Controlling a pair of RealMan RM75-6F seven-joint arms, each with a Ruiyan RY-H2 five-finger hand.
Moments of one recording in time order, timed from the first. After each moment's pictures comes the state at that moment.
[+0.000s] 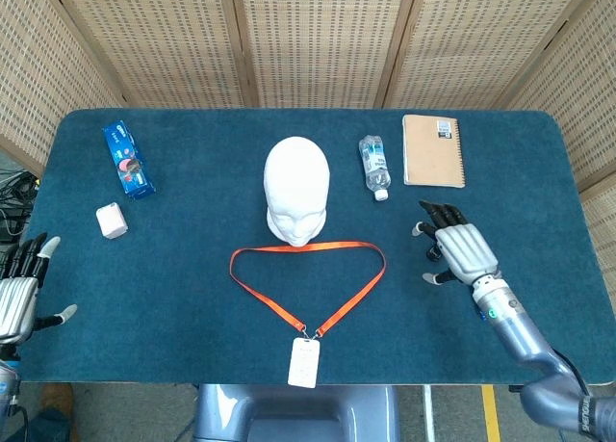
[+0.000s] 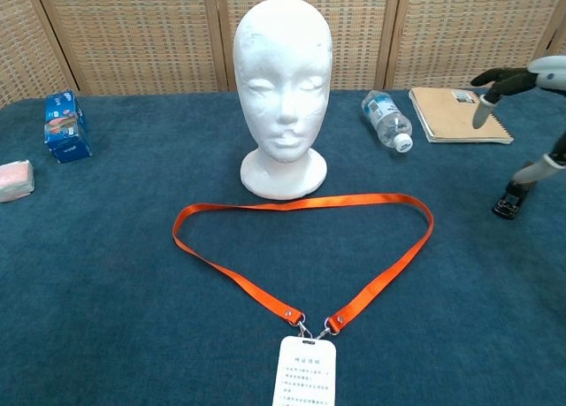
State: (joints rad) left arm -0.13 -1.19 -0.08 -1.56 1.40 1.40 0.10; right arm 0.56 -1.23 0.25 -1.59 -1.24 0.88 -0.11
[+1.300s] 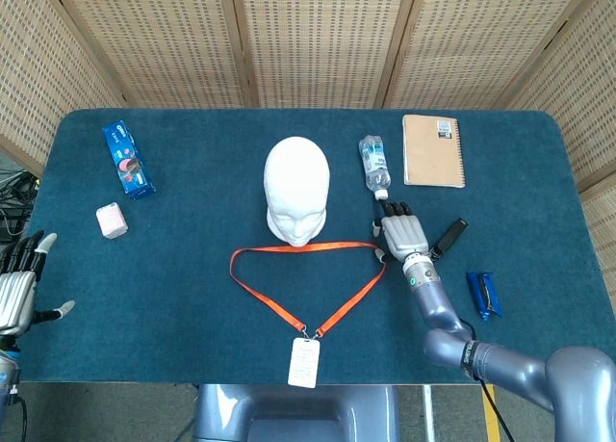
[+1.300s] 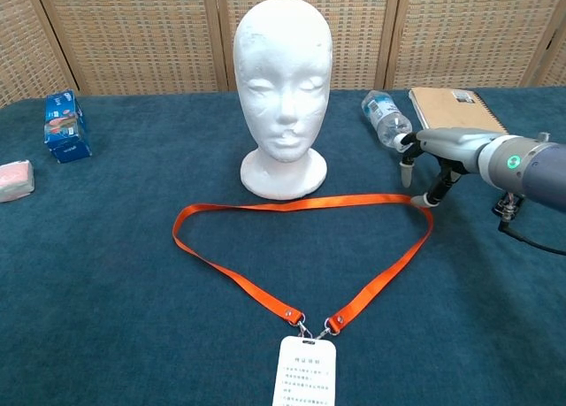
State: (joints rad) left arm -0.16 -1.20 -0.09 -1.52 1.33 1.34 0.07; right arm 0.83 -1.68 0.23 -1.16 -0.77 0.83 -0.44
